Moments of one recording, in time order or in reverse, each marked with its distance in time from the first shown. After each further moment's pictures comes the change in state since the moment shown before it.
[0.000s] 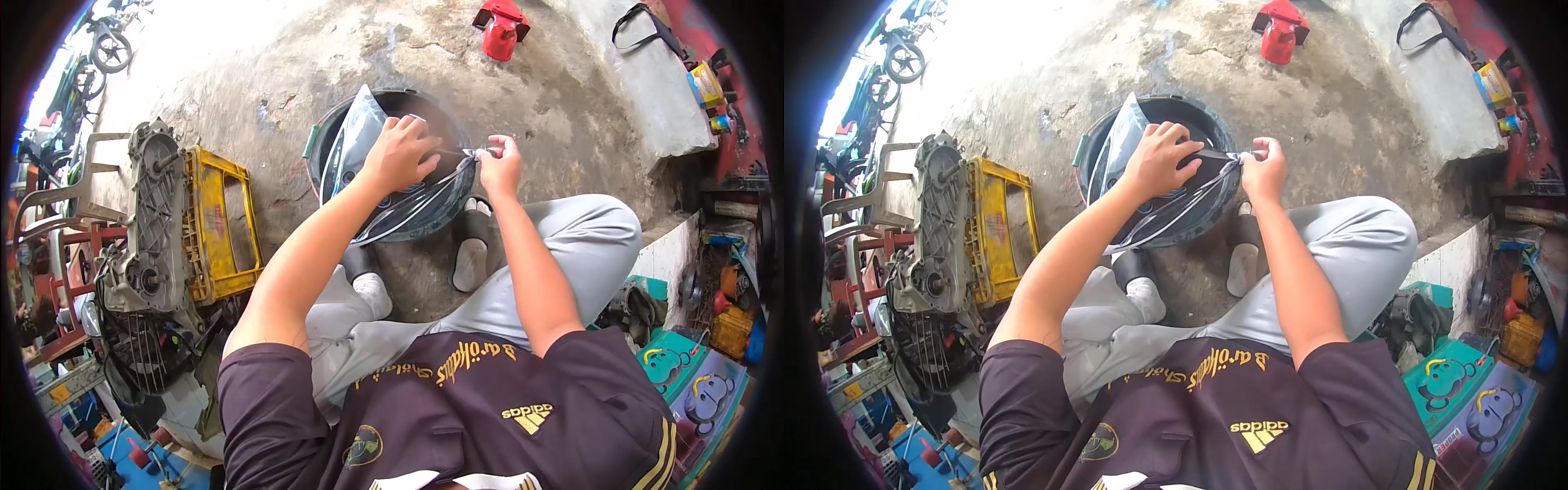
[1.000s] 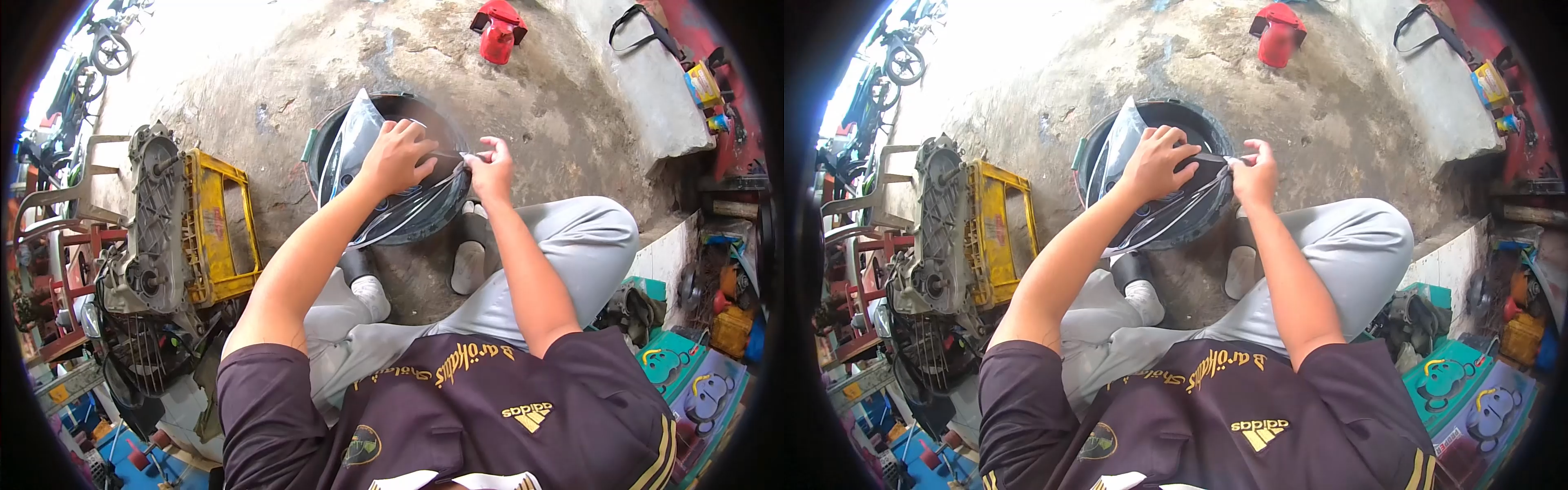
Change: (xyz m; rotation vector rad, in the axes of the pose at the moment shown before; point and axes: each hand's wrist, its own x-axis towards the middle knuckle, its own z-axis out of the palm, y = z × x) left_hand 0.002 0.001 -0.002 0.000 0.001 -0.010; right_hand -0.005 -0.002 0.004 -0.013 -0.101 -0.002
